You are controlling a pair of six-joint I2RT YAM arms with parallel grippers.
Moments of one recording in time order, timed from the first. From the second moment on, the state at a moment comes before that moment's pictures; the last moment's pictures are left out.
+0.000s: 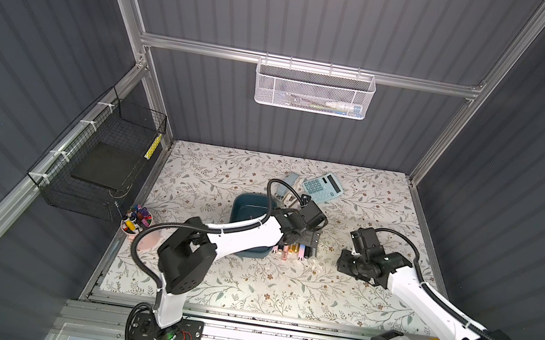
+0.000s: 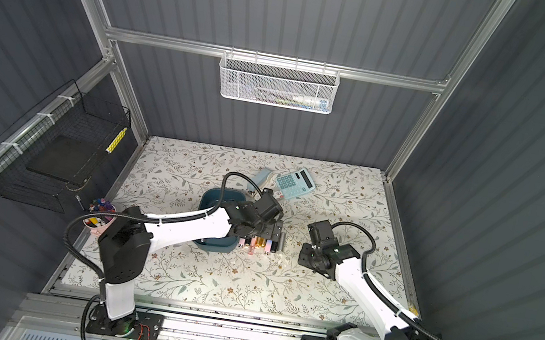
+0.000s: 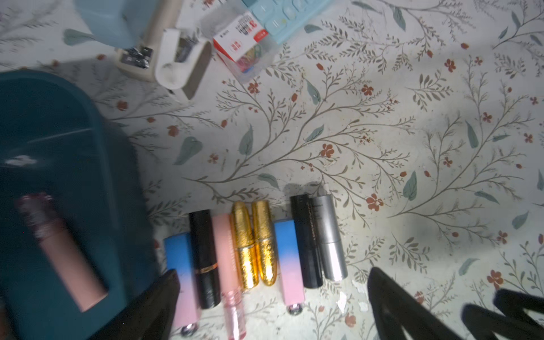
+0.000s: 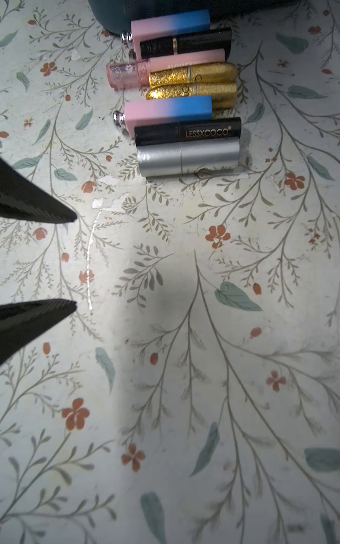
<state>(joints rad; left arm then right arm) -0.96 1.83 1.46 -0.59 -0.28 -0.63 0.42 1.22 0.73 -0.64 0.04 0.56</state>
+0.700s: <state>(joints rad) -0.67 1.36 1.20 -0.79 -0.20 -0.54 0.50 1.67 1.07 -0.59 -0.05 0.53</state>
